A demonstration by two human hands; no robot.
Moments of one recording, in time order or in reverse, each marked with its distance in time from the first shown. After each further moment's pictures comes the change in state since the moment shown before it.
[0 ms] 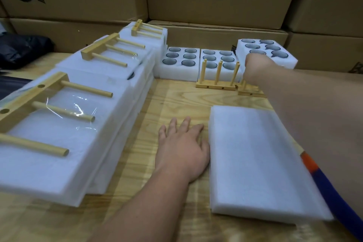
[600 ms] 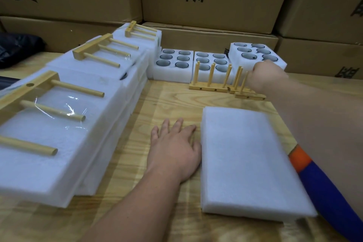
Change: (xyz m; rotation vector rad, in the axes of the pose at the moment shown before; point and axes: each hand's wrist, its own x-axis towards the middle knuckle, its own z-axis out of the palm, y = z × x) left_hand -0.001 0.001 -0.001 -0.006 -0.006 -0.004; right_hand 0.019 0.053 0.035 0.022 0.157 0.045
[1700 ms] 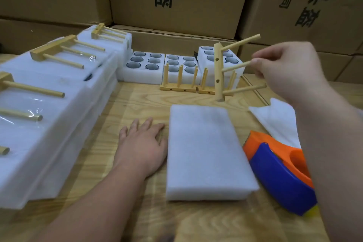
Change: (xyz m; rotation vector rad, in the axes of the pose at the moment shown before) left_hand -0.003 0.003 -0.005 0.018 -0.019 -0.007; right_hand -0.146 0.059 -0.098 0.877 0.405 0.059
